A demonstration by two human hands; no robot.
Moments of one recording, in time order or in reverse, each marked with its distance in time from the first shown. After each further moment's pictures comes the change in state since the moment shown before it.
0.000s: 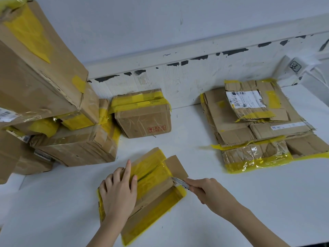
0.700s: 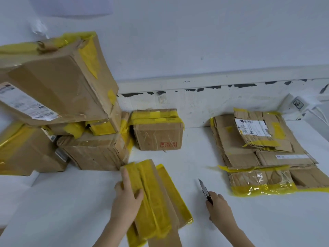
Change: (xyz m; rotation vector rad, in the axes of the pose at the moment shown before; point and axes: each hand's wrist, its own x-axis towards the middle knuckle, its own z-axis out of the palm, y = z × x) left_hand 0.003 -0.017 -0.014 -0.404 -0.326 -0.232; right_hand 0.019 0.026 0.031 -0.067 0.173 0.389
